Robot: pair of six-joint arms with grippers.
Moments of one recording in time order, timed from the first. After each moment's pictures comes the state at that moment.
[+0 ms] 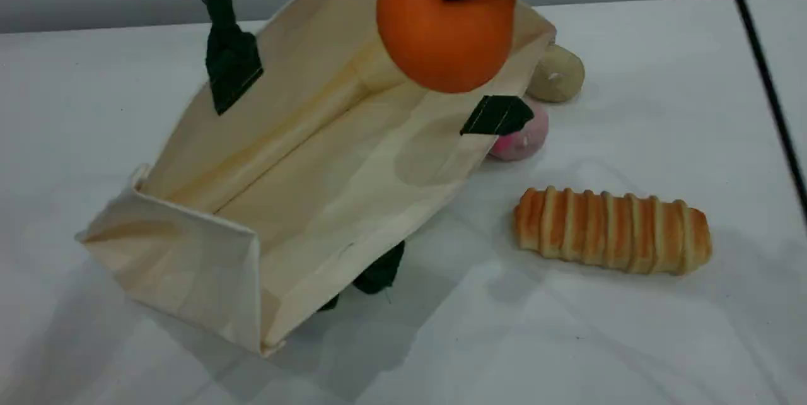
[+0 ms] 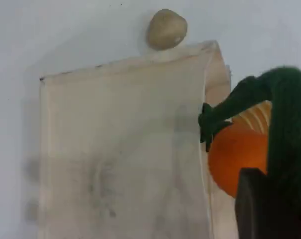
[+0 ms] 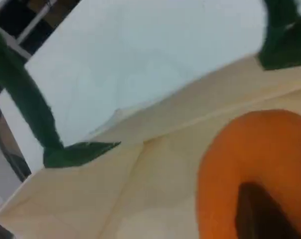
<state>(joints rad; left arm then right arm) -0.34 1.67 -1.72 -0.42 1.14 0.31 0.37 1.73 -0.95 1.50 0.73 -1.45</state>
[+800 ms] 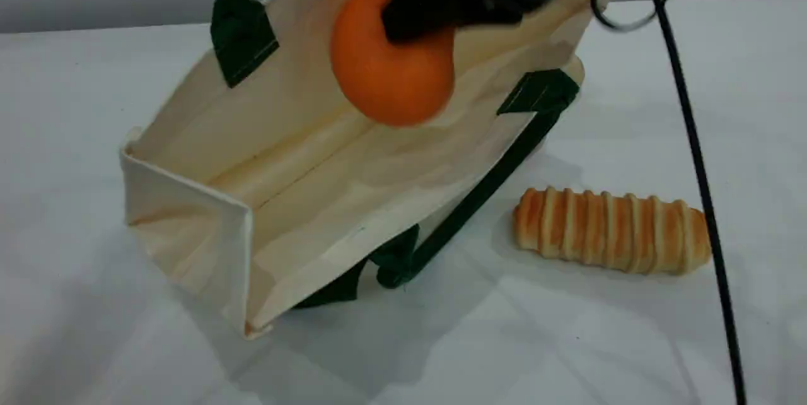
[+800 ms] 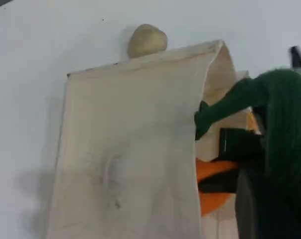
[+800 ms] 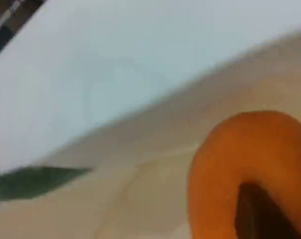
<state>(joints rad) -0.35 1.67 -1.78 -0.45 1.18 0.31 0.50 1.83 -0.95 1.72 0.53 -1.57</state>
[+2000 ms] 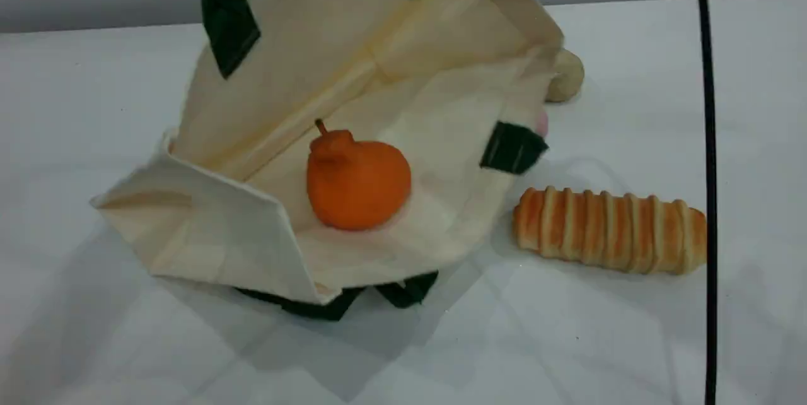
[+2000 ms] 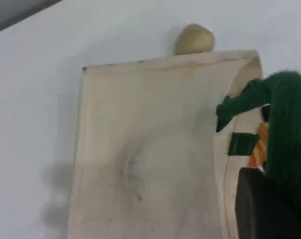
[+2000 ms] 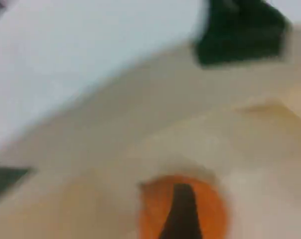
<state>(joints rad) -0.29 1.67 -1.78 -0.36 1.15 0.28 0.50 1.73 -0.95 1.70 0.30 -1.57</state>
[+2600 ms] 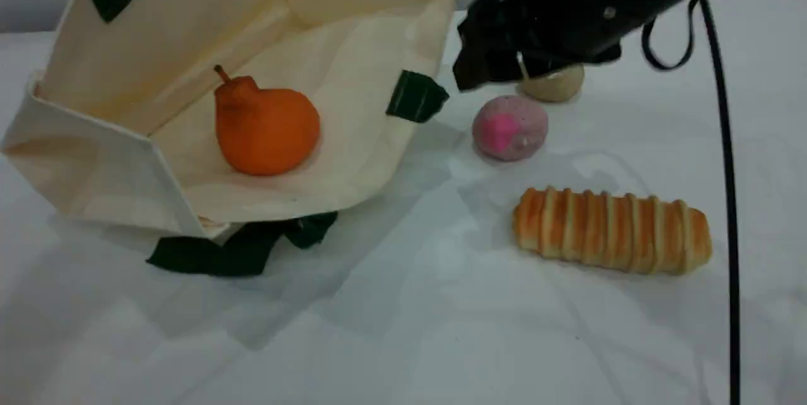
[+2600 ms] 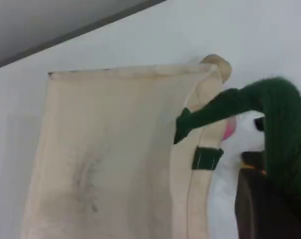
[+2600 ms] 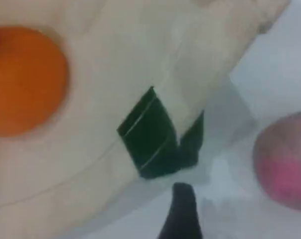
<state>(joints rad) -0.23 1.58 -1.78 -0.37 1.16 0.28 0.50 1.91 -0.96 1.70 0.15 -1.57</state>
